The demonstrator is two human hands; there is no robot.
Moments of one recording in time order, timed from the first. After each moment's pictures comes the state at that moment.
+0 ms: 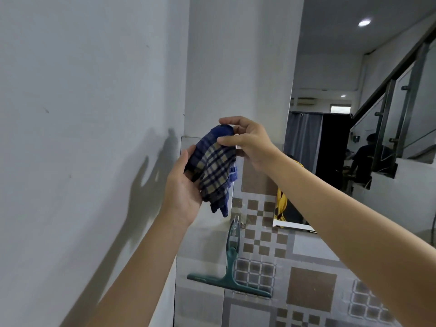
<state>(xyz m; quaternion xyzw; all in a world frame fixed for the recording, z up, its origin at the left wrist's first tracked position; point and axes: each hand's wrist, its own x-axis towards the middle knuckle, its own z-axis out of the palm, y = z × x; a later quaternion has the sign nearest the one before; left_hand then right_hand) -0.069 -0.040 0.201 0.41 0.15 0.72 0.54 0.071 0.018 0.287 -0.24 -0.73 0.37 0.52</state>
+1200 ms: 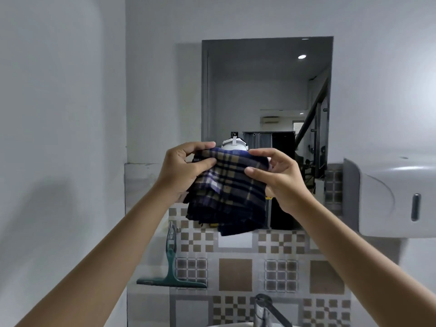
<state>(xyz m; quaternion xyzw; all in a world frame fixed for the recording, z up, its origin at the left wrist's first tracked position) 0.087 -0.161 0.281 0.68 0.27 0.65 0.19 0.298 -0.165 0.261 -0.15 -0.68 0.29 0.66</state>
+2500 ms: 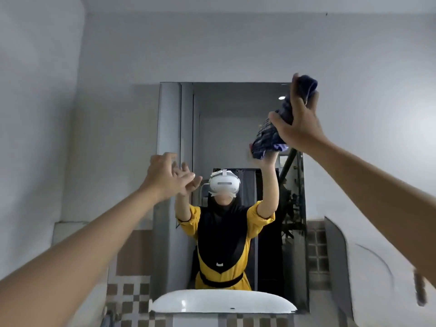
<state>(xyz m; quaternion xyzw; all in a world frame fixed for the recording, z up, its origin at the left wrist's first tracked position) 0.160 -0.026 0.389 0.70 0.47 0.54 -0.04 0.447 -0.074 0.476 -0.43 -0.63 -0.25 0.60</state>
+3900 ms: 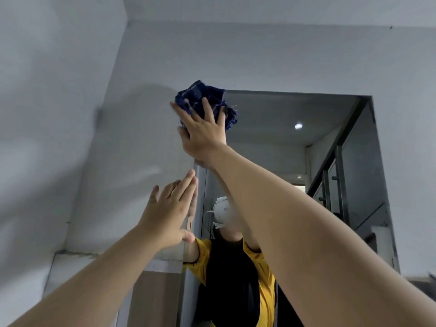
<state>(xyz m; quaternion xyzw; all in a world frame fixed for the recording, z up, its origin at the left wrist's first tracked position) 0.075 0.063 0.368 0.71 0.52 0.28 -0.38 0.173 0.088 0.527 -0.38 -0.69 -0.47 0.39</state>
